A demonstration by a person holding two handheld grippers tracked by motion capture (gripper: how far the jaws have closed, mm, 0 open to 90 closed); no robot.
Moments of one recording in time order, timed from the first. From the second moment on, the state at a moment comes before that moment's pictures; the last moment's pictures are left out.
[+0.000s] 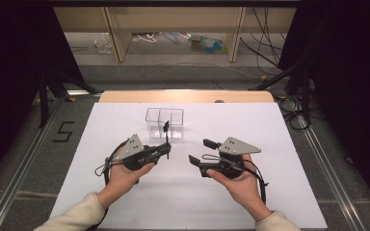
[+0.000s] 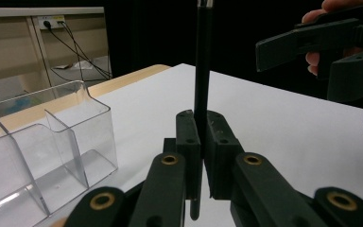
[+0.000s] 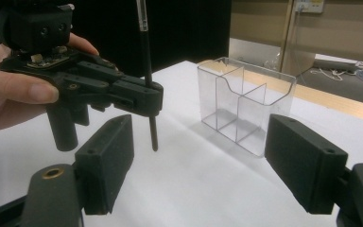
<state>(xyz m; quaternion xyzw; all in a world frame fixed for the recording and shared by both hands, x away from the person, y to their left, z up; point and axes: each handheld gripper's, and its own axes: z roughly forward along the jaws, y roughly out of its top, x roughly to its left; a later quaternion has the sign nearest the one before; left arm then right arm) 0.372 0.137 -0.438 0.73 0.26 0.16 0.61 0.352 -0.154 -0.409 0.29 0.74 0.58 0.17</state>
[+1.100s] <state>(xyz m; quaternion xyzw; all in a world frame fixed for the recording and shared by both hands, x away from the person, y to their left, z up) 0.374 0.152 -0.433 0.72 0.27 0.18 0.61 0.346 -0.179 -0.408 0.30 0.74 0.57 0.18</state>
